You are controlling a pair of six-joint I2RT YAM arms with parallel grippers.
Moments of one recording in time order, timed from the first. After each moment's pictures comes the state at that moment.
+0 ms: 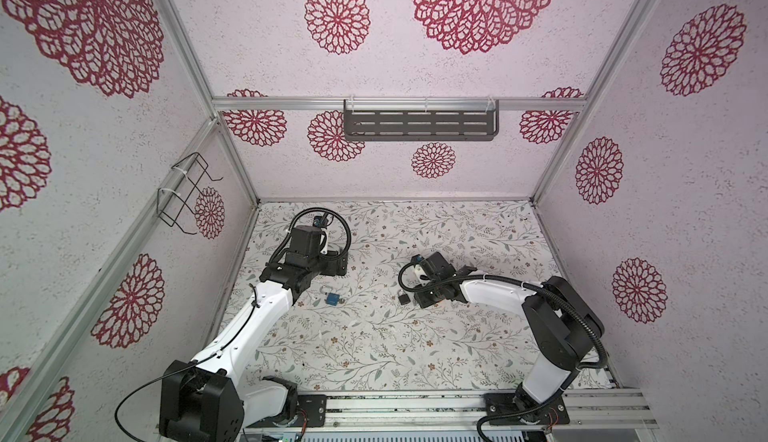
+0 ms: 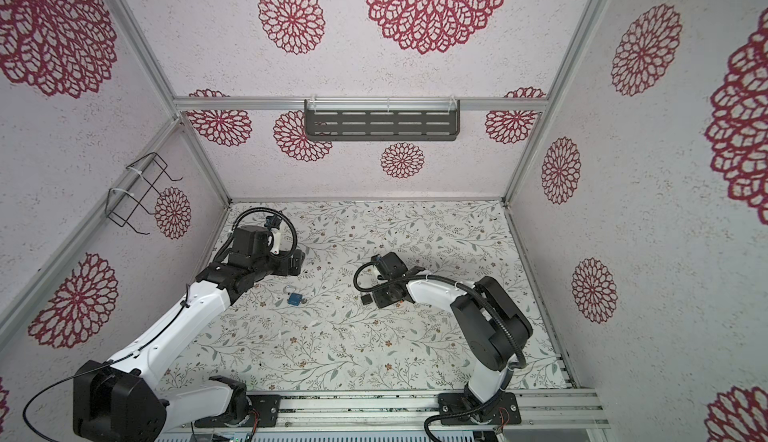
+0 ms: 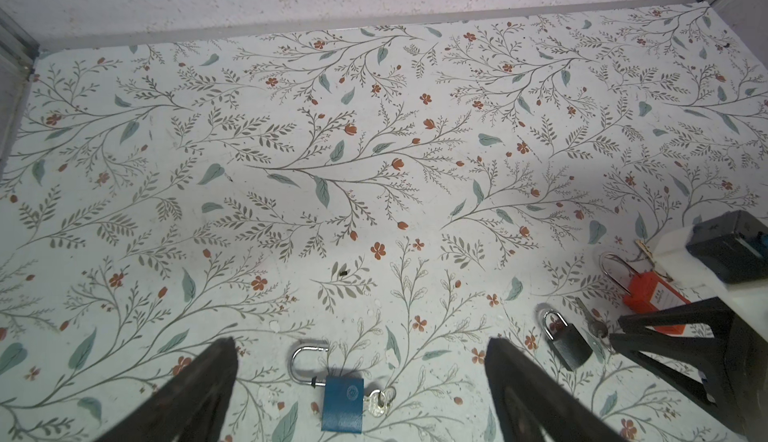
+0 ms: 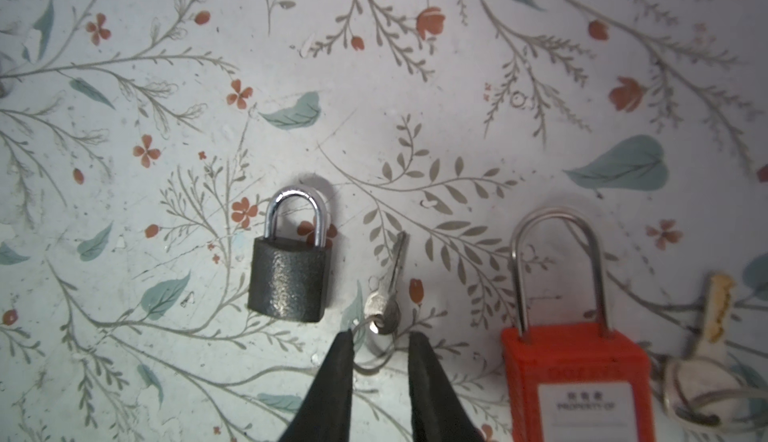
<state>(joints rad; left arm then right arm) -0.28 1.24 0.98 -0.47 -0.04 -0.14 0.70 1.71 1.00 -0.36 -0.06 0.23</state>
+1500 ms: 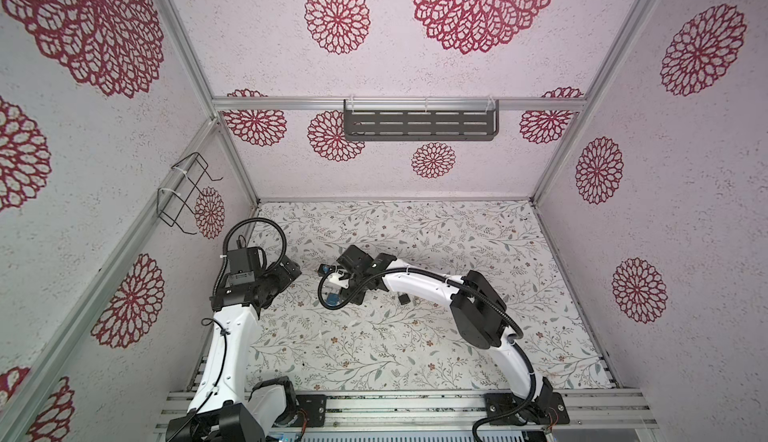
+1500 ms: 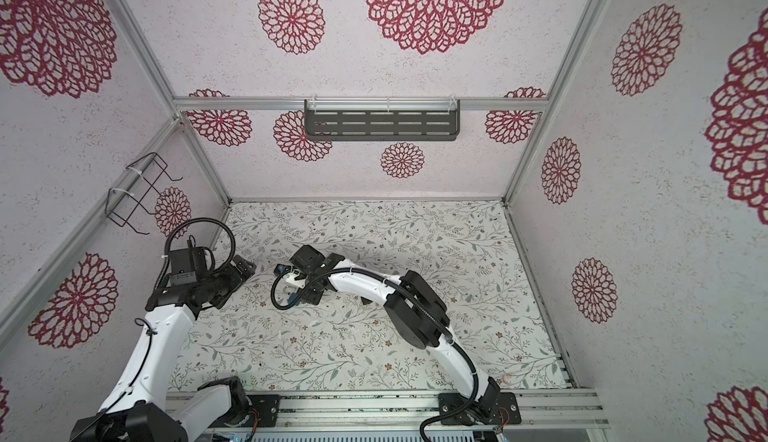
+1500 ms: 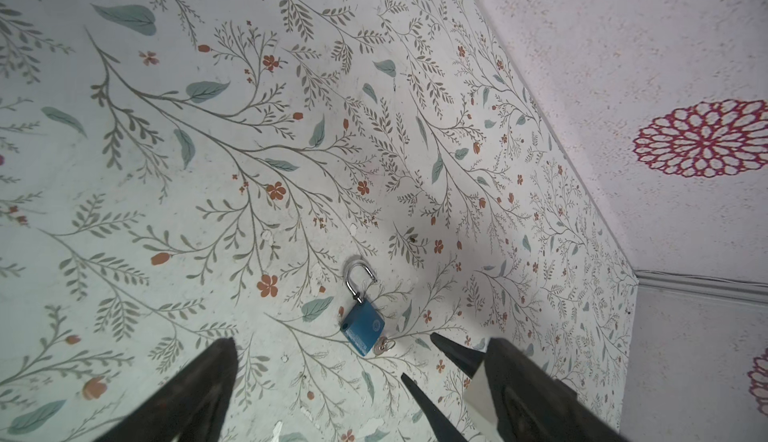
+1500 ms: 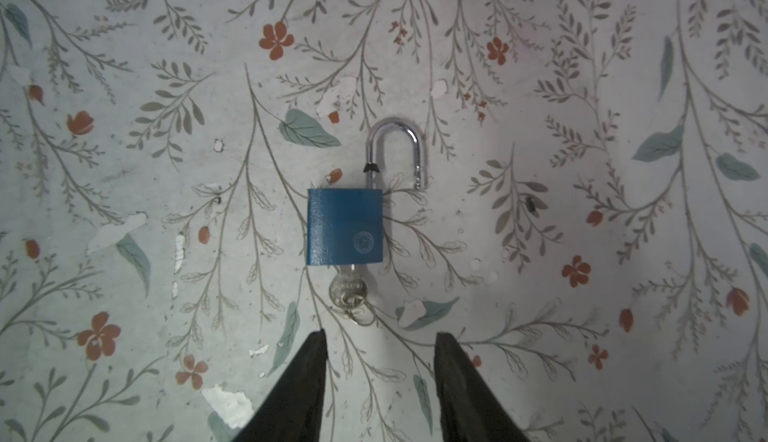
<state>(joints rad) 0.23 1.07 0.83 -0.64 0.26 -0.61 1.03 2.28 1.92 -0.65 -0.09 -0.32</state>
